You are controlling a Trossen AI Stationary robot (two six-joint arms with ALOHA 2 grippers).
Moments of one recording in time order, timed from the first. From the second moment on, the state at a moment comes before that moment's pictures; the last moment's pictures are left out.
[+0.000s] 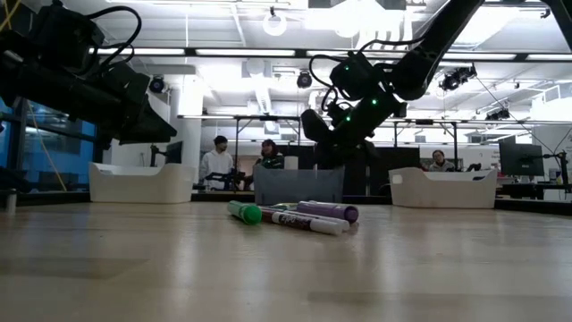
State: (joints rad) left arm 0.21 0.67 0.06 0.39 -0.46 -0.40; right arm -0.47 1.82 0.93 0.33 0.30 0.55
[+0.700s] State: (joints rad) left arm 0.21 0.67 0.06 0.39 -0.46 -0.40; right arm -0.46 1.70 0.93 0.27 0.17 0.38
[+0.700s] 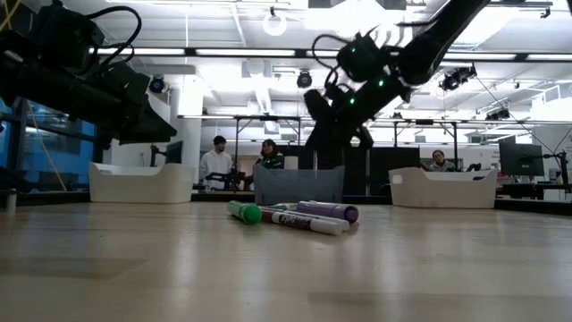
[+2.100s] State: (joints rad) left arm 0.21 0.67 0.06 0.39 -0.46 -0.40; right arm -0.06 1.74 1.41 -0.80 0.08 0.64
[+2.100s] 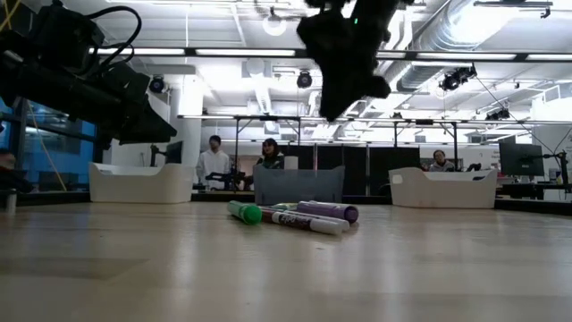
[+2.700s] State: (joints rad) left arm 0.21 0.67 0.06 0.39 -0.46 -0.40; right arm -0.01 1.94 1.40 -0.81 0.02 0.77
